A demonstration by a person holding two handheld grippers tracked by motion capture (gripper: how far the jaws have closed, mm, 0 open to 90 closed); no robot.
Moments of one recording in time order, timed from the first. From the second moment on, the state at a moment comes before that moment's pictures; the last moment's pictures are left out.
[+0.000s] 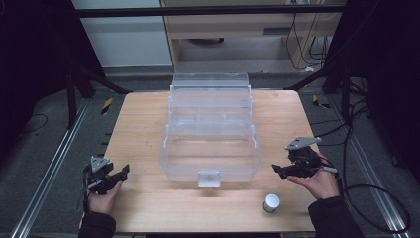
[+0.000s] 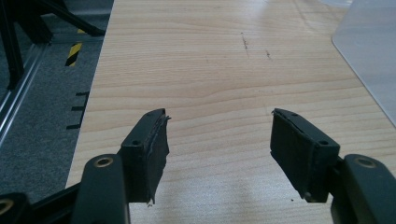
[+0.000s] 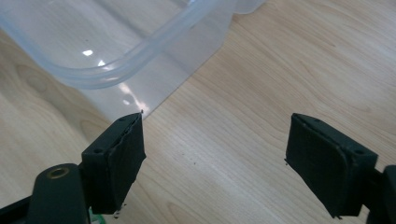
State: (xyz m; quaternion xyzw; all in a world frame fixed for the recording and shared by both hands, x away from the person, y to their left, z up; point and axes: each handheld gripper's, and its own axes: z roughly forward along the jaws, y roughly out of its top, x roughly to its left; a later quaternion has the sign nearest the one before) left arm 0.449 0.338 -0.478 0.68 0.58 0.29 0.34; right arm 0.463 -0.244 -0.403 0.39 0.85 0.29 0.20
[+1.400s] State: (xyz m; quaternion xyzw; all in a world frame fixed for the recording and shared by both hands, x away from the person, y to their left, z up) left arm 0.451 0.334 -0.480 0.69 0.57 0.28 0.34; right arm 0.451 -0.213 -0.359 0.20 0.95 0.22 0.08
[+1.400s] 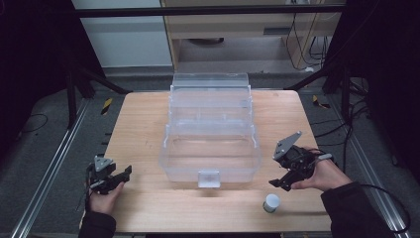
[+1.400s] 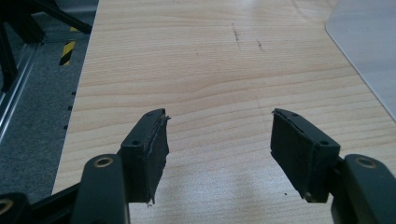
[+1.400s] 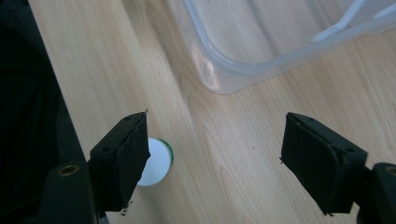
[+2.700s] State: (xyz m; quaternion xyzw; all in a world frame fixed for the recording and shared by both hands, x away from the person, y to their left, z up) left arm 0.451 0.333 -0.481 0.69 0.57 0.28 0.33; right arm 0.425 -0.192 -0.395 0.10 0.99 0.11 0.03
